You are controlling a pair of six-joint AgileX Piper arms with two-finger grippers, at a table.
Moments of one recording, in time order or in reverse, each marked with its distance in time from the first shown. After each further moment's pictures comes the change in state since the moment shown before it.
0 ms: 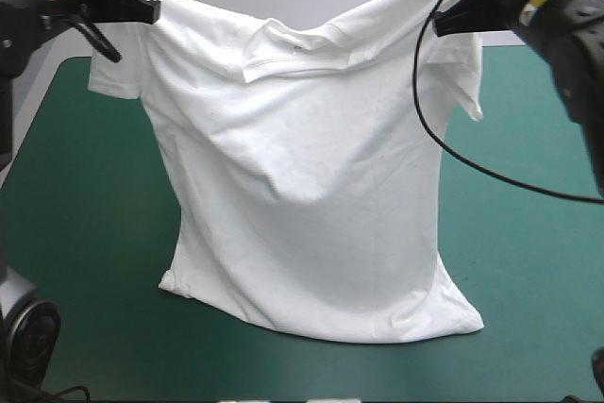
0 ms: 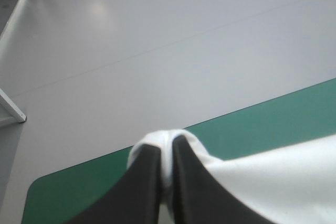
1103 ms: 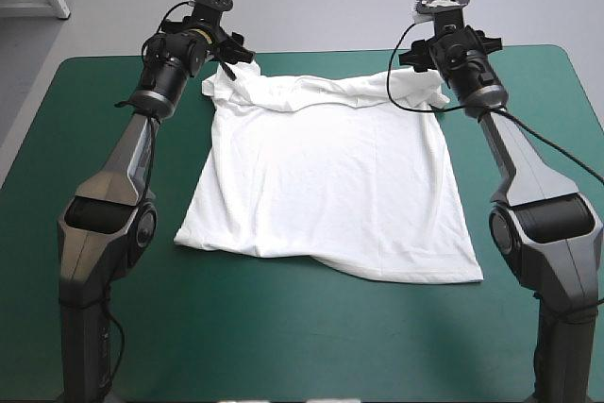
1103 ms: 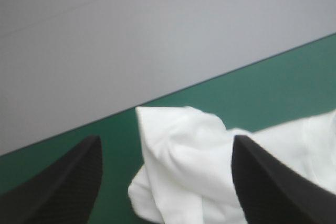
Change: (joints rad) left arm 0.000 0.610 0.004 0.041 -0.409 -0.044; right arm -0.197 0.606 0.006 -0.059 -0.191 0.302
